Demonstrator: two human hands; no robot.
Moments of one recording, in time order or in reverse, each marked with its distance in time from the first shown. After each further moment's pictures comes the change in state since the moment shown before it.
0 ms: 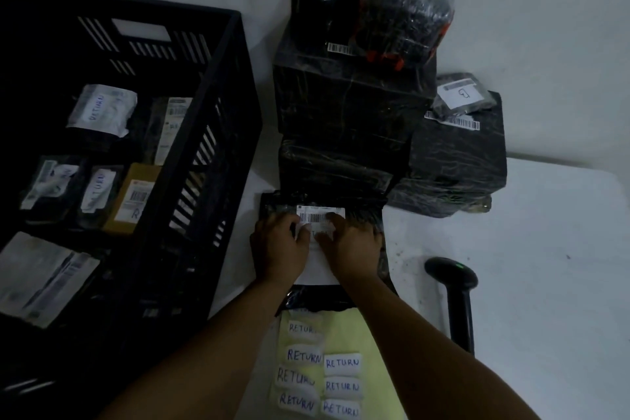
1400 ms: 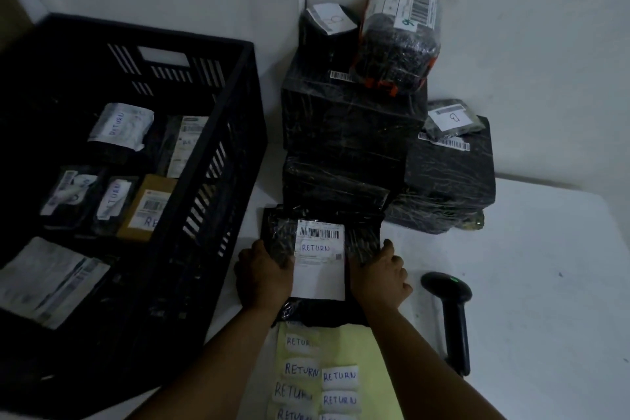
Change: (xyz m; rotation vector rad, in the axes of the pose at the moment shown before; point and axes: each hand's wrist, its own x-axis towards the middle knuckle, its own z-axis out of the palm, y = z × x) left_hand -0.023 -0.012 -0.019 0.019 -0.069 -0.388; right_hand -0.027 0.026 -0.018 0.169 0.023 0.485
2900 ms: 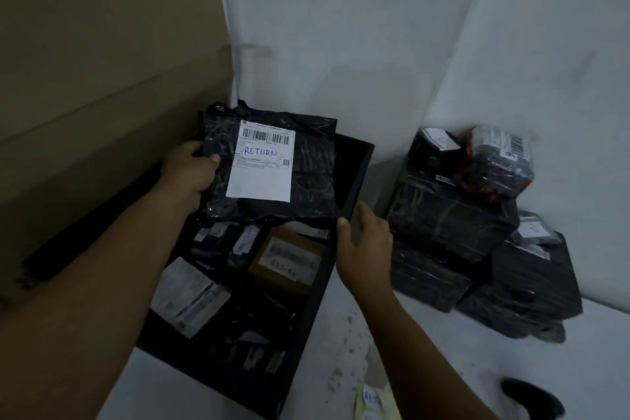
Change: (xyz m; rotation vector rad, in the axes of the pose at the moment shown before) left_hand 0.138 -0.043 -0.367 -0.867 0.284 0.103; right_hand -0.144 -0.234 -0.058 0.495 0.022 -0.698
